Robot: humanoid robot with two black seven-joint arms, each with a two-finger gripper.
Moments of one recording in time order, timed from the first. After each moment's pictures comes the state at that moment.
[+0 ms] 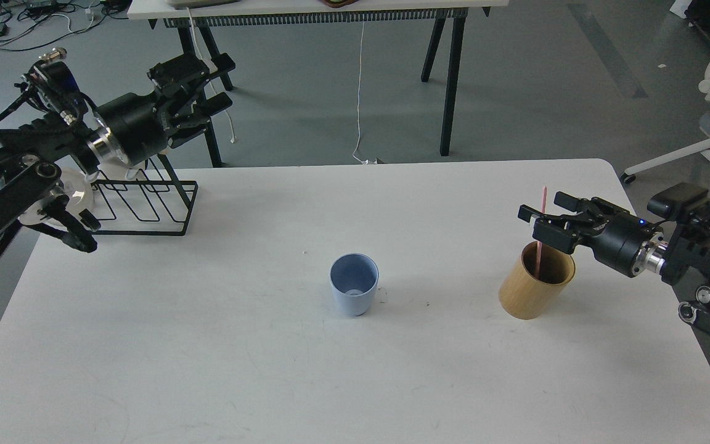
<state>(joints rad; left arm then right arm) -0.85 0.55 -0.63 -0.85 0.92 -0.49 -0.49 0.73 -0.73 0.19 1.01 -1.51 -0.28 0.49</state>
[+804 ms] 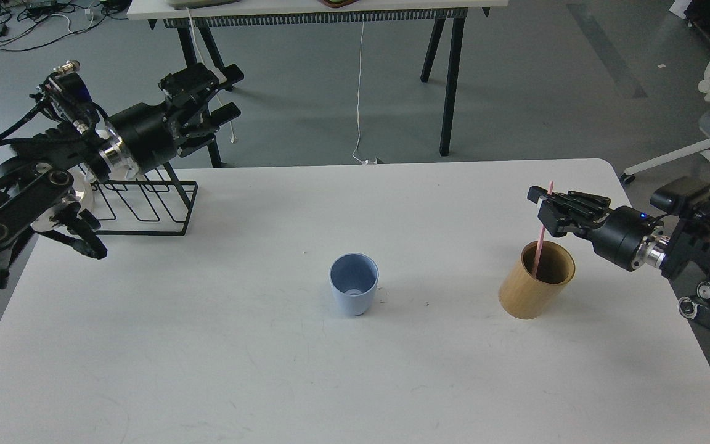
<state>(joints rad) -0.84 0.52 -0.63 -0.84 0.92 -0.49 -0.49 0.73 -0.75 0.22 1.04 -1.51 -0.29 0.49</state>
